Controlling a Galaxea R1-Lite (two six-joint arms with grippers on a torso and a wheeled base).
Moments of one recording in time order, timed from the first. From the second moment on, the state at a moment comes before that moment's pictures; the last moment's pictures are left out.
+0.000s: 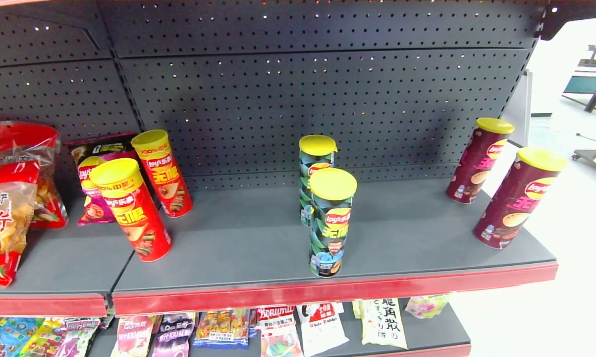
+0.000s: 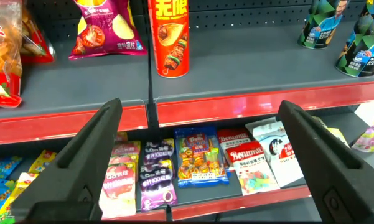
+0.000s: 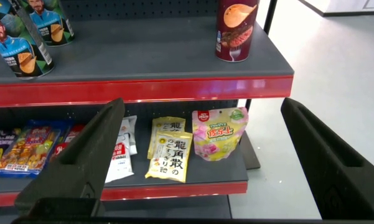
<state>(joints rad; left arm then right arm) 0.00 0.00 0.00 0.00 -0.09 0.01 0.00 0.00 0.00 0.00 0.01 -0.02</state>
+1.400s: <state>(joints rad) 0.00 0.00 0.00 0.00 -0.09 0.01 0.62 1.74 -0.97 0.11 -0.04 0.04</state>
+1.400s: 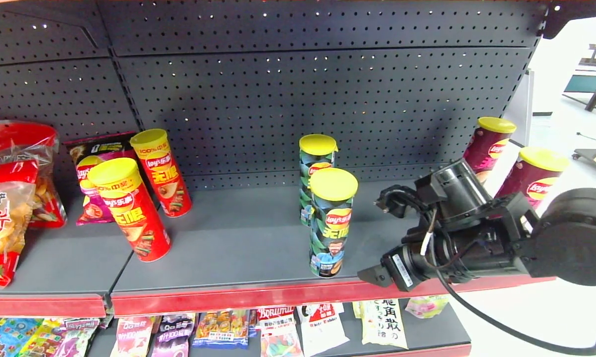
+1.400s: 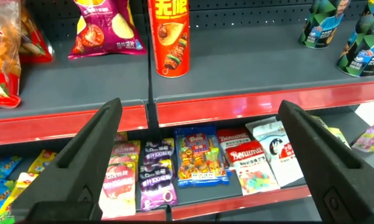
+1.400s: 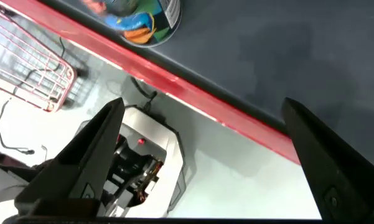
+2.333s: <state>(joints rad) 0.00 0.00 0.00 0.00 -0.09 0.01 0.55 1.89 -1.09 0.10 -0.10 0.07</state>
